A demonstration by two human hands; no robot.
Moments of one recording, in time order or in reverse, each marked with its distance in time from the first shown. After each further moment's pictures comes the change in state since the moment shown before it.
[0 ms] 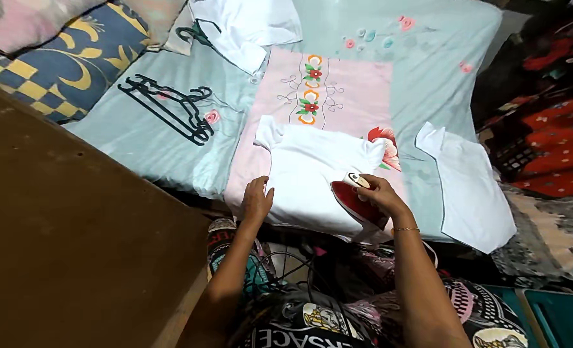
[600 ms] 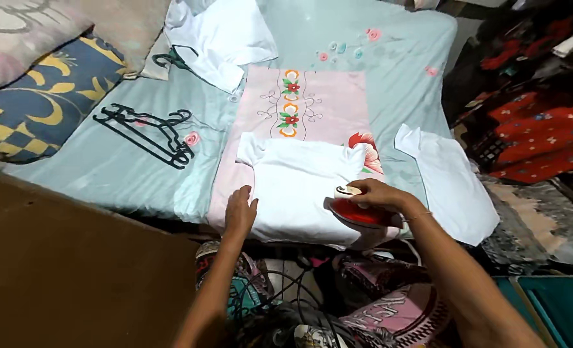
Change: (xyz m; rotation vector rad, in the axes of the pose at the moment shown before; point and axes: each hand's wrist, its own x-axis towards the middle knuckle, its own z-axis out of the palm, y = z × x) left_hand 0.013 0.025 -0.022 0.103 -0.074 0.005; right_hand 0.001 -0.029 -0.054 -0.262 -0.350 0.053
